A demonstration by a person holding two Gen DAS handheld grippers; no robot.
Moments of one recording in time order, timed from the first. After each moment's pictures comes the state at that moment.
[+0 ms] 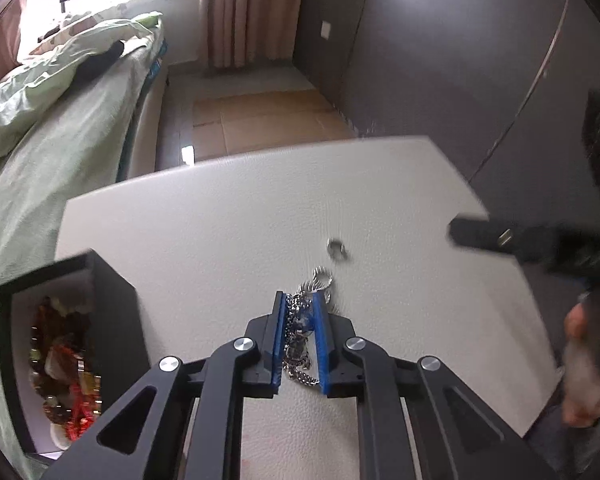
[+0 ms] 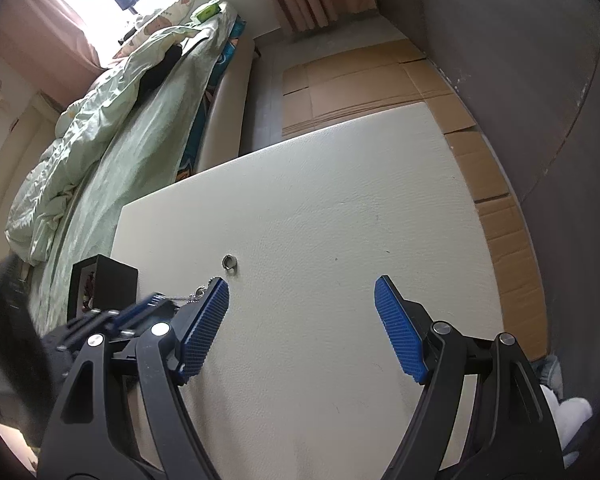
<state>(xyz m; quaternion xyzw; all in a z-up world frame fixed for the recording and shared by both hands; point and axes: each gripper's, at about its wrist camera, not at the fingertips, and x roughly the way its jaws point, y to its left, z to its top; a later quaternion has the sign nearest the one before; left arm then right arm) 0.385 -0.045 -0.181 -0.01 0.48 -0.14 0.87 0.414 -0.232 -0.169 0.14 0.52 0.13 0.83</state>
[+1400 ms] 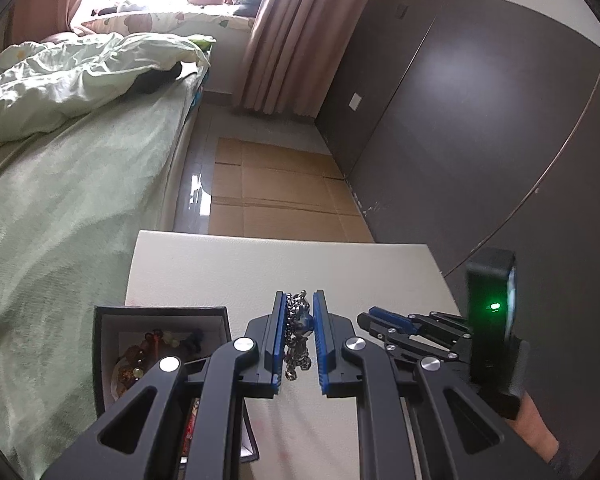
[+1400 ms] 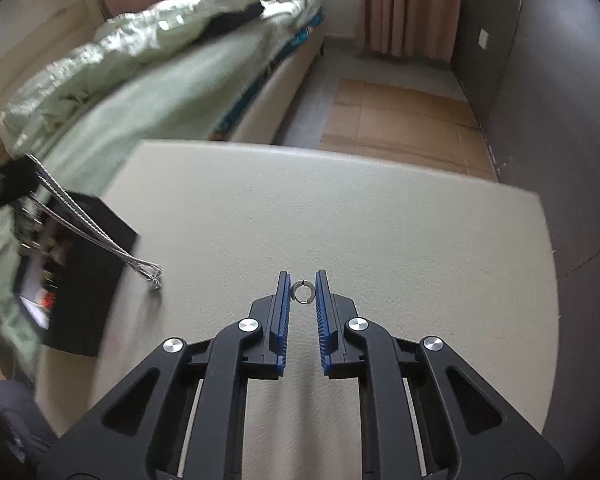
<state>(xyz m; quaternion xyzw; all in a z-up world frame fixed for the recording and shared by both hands) 0.368 0.044 -0.104 -0.12 0.40 -0.12 0.90 0.425 -0.123 -0.182 -0.04 0.47 0.20 0.86</state>
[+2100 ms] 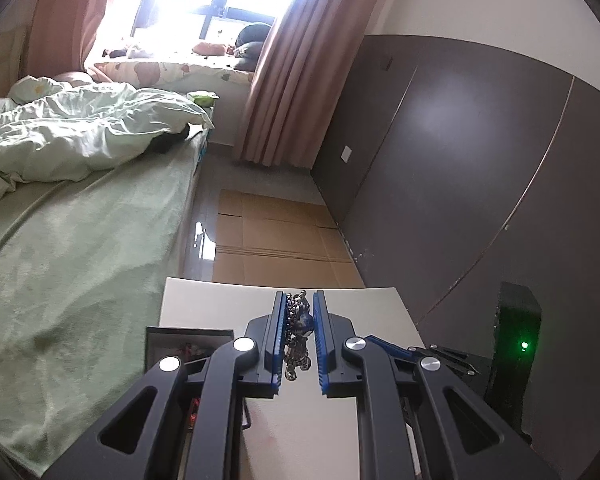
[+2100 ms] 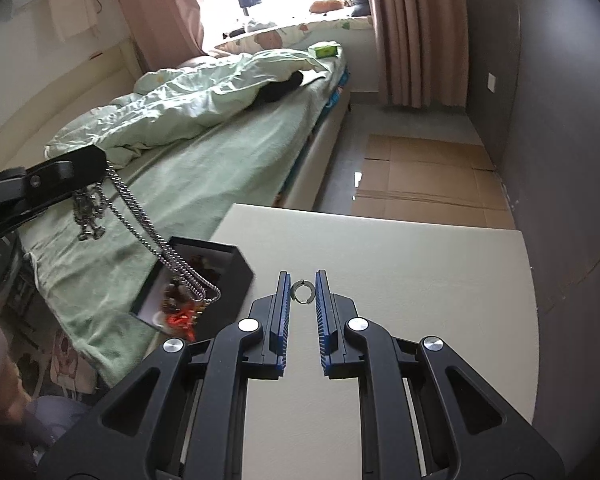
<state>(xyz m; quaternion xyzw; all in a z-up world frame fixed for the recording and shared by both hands) 0.300 0.054 -0.012 -0.13 0.33 -0.11 0.93 0.348 -0.106 -0.089 0.01 0.39 0.24 0.89</state>
